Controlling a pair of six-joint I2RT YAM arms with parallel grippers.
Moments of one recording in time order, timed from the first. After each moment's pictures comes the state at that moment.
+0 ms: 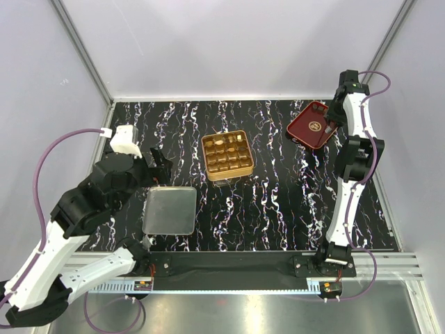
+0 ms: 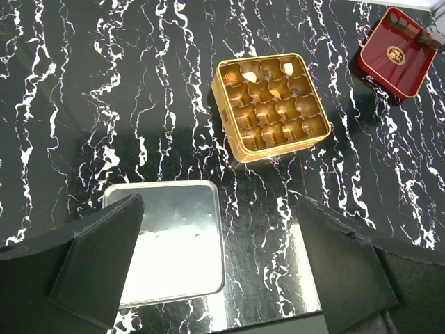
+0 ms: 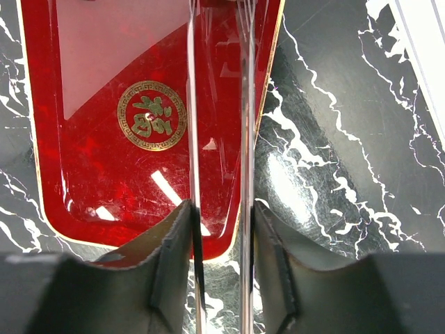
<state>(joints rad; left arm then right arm) -0.74 0.78 1.27 -0.95 -0.47 -0.50 -0.16 2.42 2.38 -1.04 0.16 0.36</state>
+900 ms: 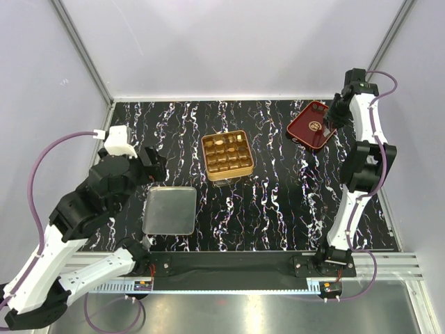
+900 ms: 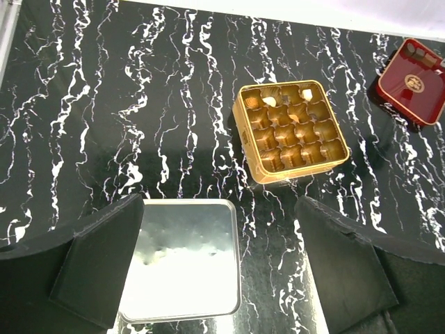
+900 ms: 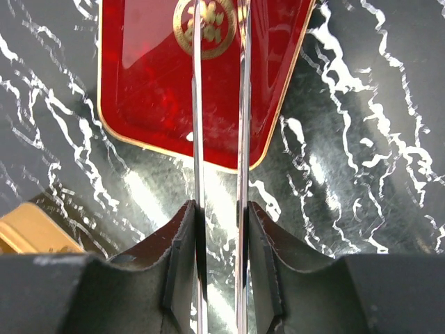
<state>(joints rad) -0.74 0.74 1.23 -0.91 -0.56 -0.45 -0.16 2.17 2.14 -1.04 -0.02 0.36</state>
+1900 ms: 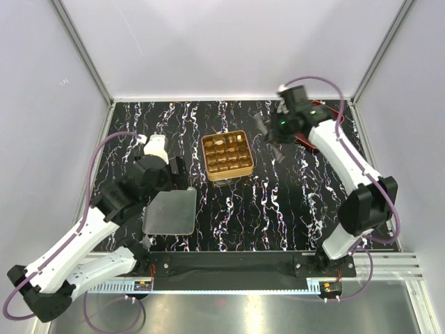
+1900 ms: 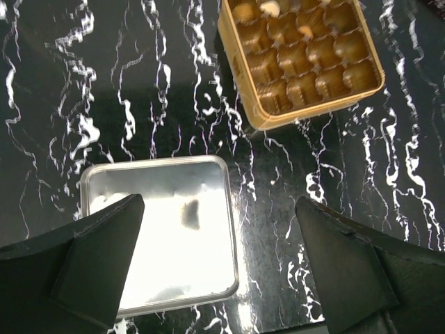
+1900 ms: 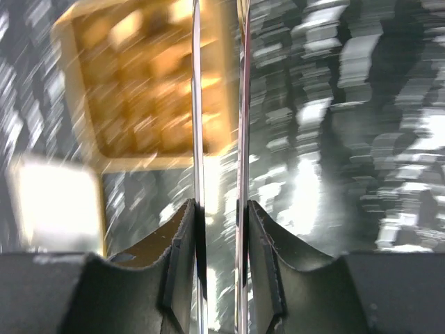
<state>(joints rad) -0.71 0.85 0.97 -0.75 -0.40 -0.48 0.28 1.68 1.64 -0.88 -0.09 0.39</state>
